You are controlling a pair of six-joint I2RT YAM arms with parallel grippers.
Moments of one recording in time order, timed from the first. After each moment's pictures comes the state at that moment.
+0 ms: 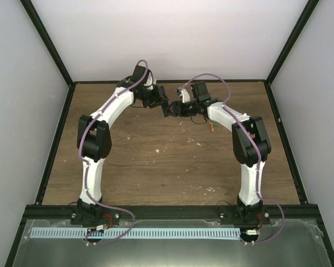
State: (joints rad) left arm -0.37 2.17 1.98 -0.74 0.48 -0.72; right arm 0.40 2.01 1.50 -0.24 -0.70 0.32
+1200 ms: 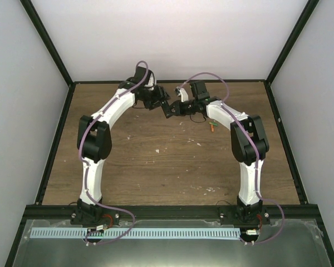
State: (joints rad) left arm -0.39 2.17 1.97 -0.71 0.43 -0.78; right arm 0.40 2.05 1.55 -0.26 -0.75 0.30
